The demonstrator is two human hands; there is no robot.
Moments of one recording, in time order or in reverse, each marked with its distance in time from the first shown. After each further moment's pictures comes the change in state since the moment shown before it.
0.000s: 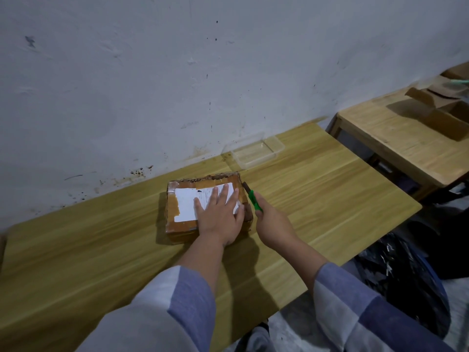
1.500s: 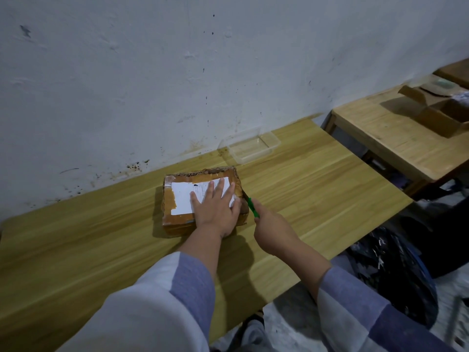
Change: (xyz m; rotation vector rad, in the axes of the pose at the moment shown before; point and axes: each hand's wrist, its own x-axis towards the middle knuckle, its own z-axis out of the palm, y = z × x) left_hand 0.000 0.001 0.002 0.013 0.014 -0.013; right_hand -0.021 0.007 0.000 -0.180 -0.071 -0.011
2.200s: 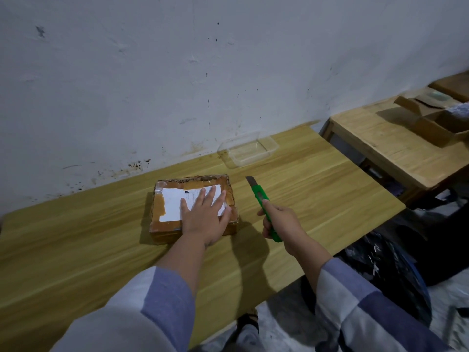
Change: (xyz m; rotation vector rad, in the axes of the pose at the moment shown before) left_hand -0.023 -0.023 0.003 -0.022 0.010 0.023; right_hand 0.007 0.023 -0.012 0.931 0.039 0.237
